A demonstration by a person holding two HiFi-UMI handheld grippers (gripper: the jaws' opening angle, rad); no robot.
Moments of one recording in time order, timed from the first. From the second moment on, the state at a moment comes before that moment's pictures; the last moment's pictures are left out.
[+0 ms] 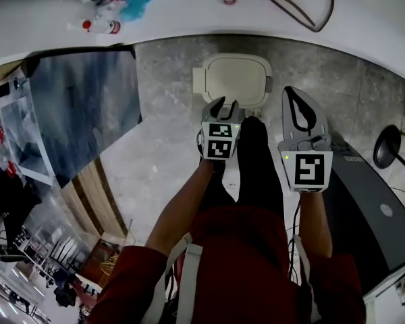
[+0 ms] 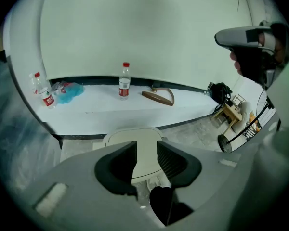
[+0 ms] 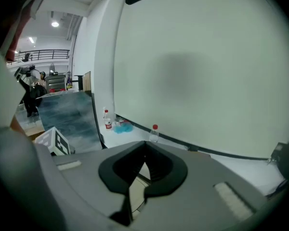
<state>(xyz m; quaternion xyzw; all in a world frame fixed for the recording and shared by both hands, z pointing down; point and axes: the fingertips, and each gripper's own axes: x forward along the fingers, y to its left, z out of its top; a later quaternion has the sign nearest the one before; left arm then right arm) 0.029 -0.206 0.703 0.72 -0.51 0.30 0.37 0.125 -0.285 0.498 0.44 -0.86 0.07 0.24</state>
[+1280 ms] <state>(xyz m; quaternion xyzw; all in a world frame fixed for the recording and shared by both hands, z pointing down) -0.209 -0.139 0.231 0.74 -0.67 0.03 -0.04 0.015 -0.178 0.214 0.50 -0.86 -0.11 0.06</state>
